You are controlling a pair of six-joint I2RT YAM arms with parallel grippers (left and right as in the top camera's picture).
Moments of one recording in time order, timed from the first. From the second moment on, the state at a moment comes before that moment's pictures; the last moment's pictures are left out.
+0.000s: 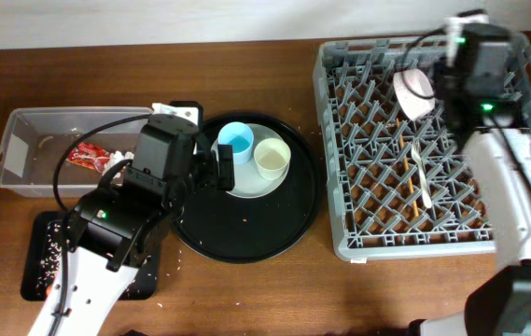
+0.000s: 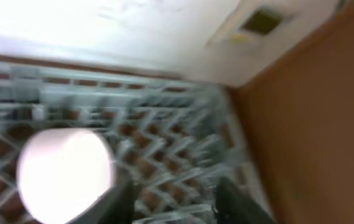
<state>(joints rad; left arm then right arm) -0.45 1.22 1.34 -0.91 -0.16 -0.33 -0.10 1.63 1.45 -0.39 0.30 -0.26</state>
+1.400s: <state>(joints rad) -0.45 1.22 1.34 -0.91 -0.16 -0.33 -0.21 1.80 1.50 -0.46 -0.33 0.04</state>
